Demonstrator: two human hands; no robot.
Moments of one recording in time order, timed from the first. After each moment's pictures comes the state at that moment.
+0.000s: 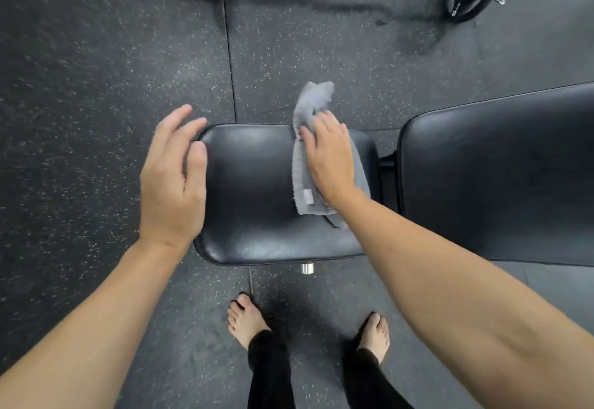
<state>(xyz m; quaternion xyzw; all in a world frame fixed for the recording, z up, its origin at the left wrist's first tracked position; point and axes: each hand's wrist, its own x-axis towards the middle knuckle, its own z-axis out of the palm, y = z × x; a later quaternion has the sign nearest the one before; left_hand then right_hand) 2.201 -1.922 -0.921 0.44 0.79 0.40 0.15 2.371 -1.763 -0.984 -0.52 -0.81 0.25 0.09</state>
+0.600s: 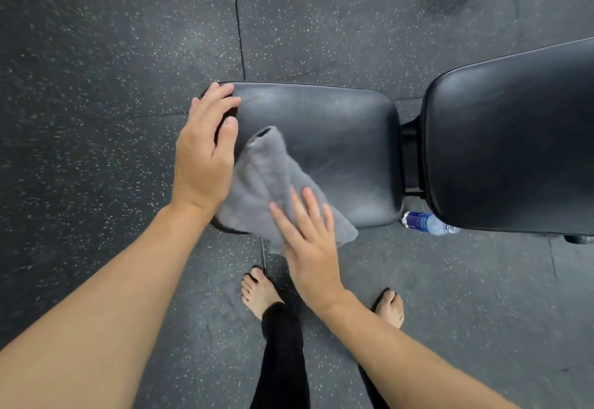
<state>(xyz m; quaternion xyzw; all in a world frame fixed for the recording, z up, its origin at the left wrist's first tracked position) 2.218 -1.918 -0.948 0.44 0.78 0.39 0.23 2.426 -1.960 -1.010 -0.40 -0.86 0.26 0.16</state>
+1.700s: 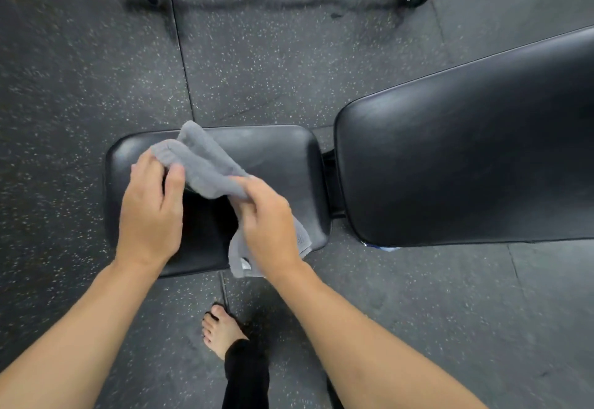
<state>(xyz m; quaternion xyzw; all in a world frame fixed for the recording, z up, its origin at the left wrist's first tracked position) 2.278 -1.895 -0.930 0.42 0.79 0.36 0.26 2.432 -1.850 -0.943 -0.48 -0.68 0.50 0.25</state>
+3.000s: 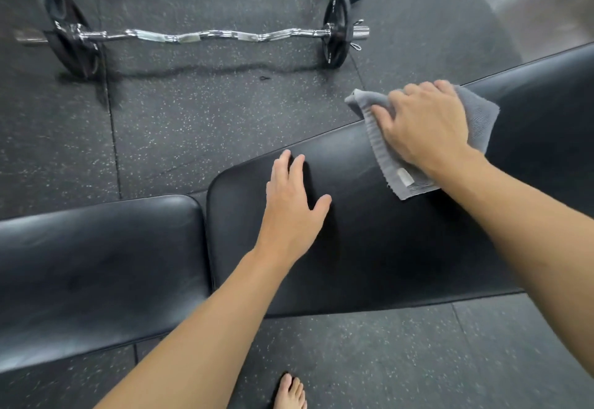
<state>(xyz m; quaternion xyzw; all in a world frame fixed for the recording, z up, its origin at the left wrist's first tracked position) 2.592 -1.678 -0.875 0.49 0.71 0.32 0.40 2.743 -1.512 -0.805 -0.52 -0.83 -0.16 -0.10</state>
